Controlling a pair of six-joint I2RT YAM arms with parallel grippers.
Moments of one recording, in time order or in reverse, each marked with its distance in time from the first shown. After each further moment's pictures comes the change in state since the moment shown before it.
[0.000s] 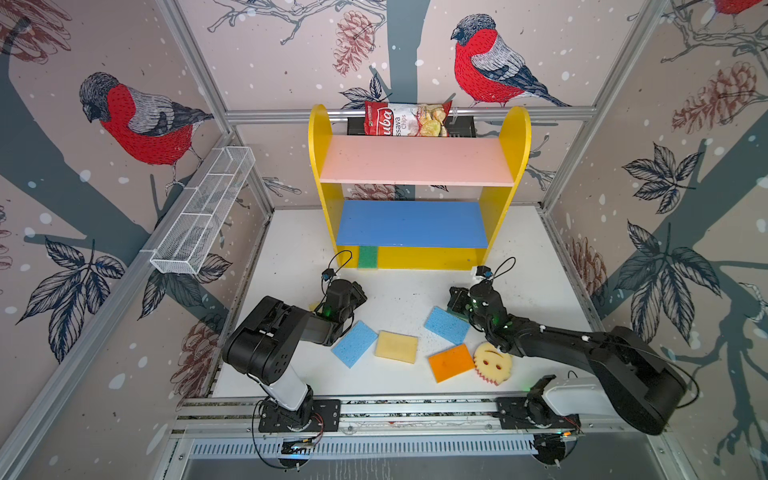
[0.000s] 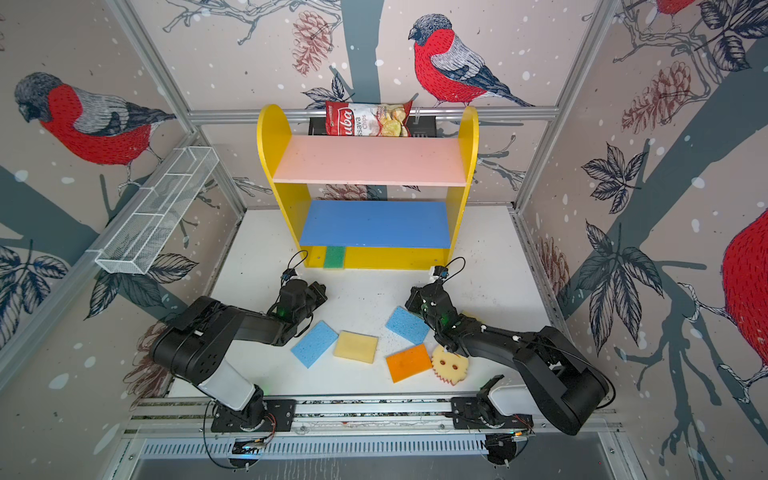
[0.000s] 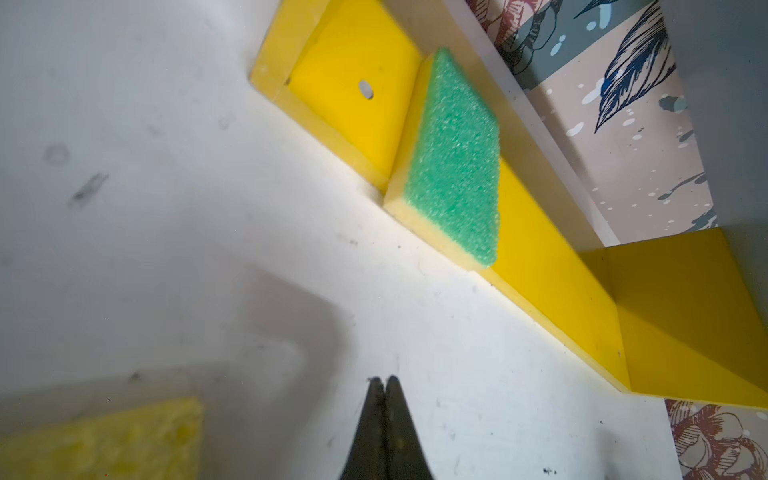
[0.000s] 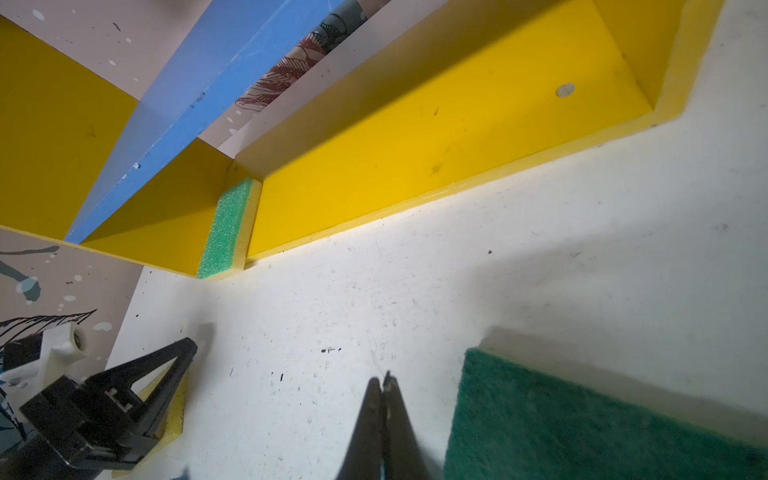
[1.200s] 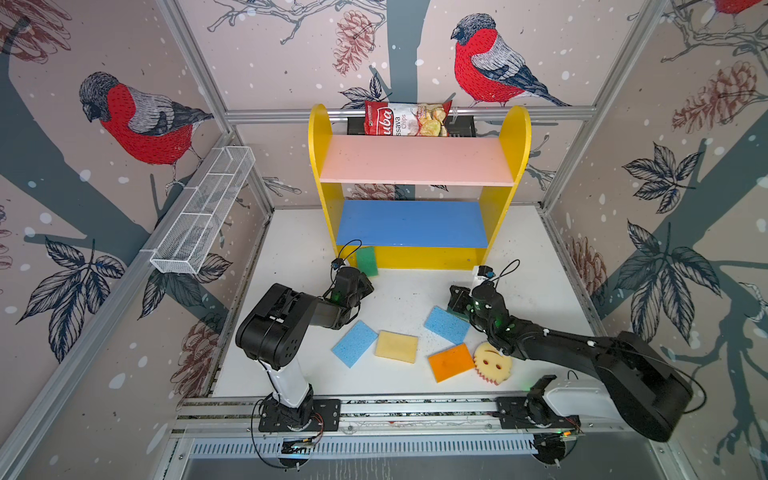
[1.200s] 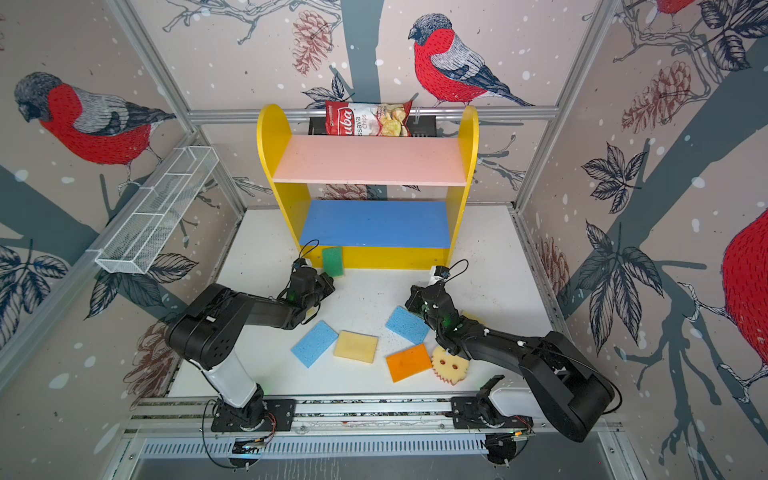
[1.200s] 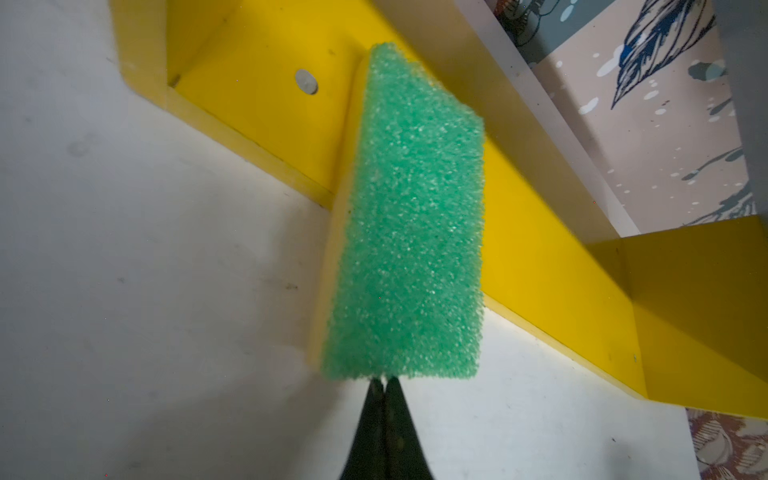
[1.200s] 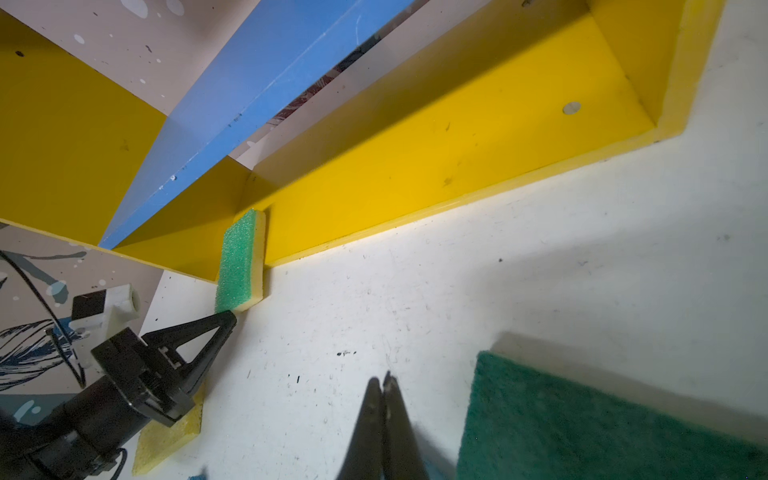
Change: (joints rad) left arm -0.005 0.105 0.204 -0.145 0.014 0.042; right arm 0.010 -0.047 -0.019 0.024 0.014 0.000
